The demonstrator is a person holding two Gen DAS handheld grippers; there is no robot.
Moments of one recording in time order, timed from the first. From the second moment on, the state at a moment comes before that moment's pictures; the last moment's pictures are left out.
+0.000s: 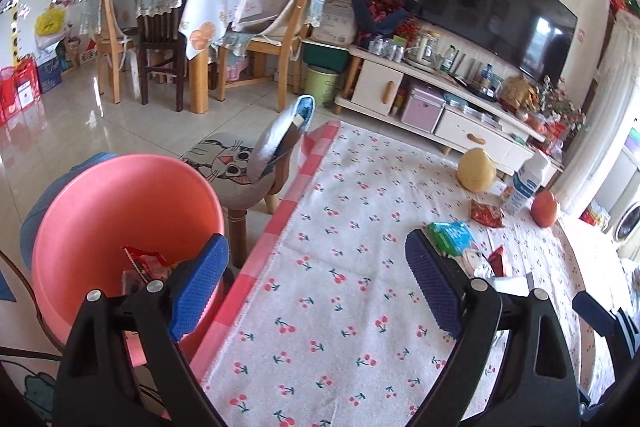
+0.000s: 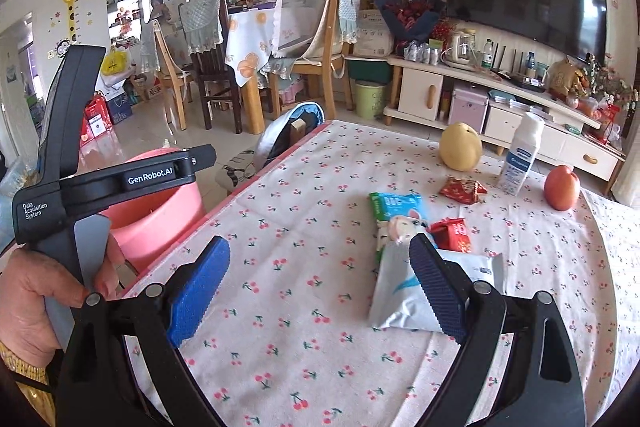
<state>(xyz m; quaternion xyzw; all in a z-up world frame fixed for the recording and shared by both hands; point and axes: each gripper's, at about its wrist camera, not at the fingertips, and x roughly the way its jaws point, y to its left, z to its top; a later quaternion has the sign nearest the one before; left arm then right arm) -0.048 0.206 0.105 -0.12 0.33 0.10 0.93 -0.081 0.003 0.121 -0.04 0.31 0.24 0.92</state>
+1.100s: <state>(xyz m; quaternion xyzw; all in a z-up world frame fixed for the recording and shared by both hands) -0.027 0.104 0.069 -0.03 0.39 0.01 0.92 -0.024 -0.146 0.087 0.04 0.40 0.17 0.90</state>
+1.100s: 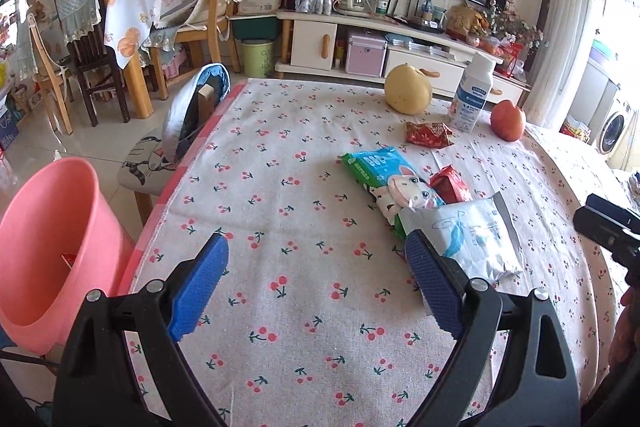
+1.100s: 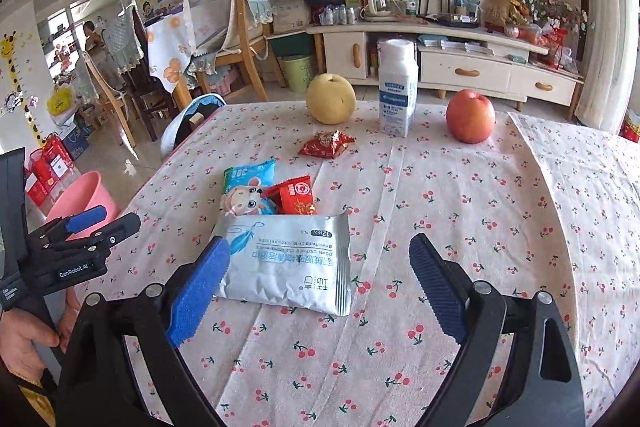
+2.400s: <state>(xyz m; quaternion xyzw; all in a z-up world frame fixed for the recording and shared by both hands) -0.018 0.159 0.068 -0.16 0.39 0.04 0.90 -0.050 -0.055 0.054 -0.07 0.44 0.34 0.83</state>
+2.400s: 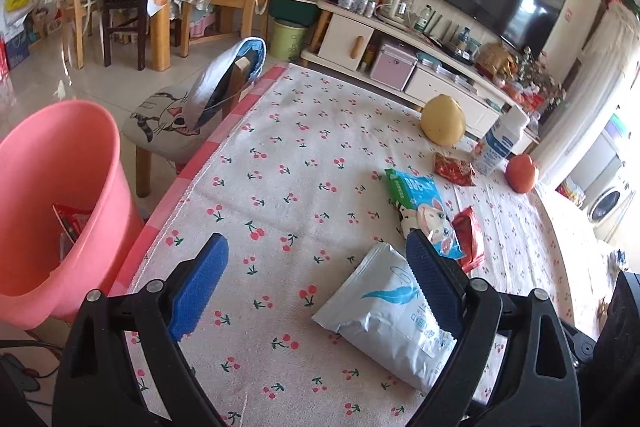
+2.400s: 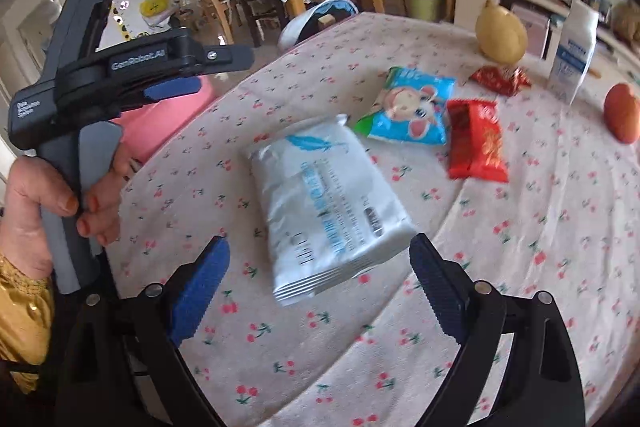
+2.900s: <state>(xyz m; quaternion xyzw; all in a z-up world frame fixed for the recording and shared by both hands) -0.012 0.156 0.066 -0.16 0.40 0.03 0.90 -0.022 -0.001 0.014 -0.13 0.45 0.35 0.81</state>
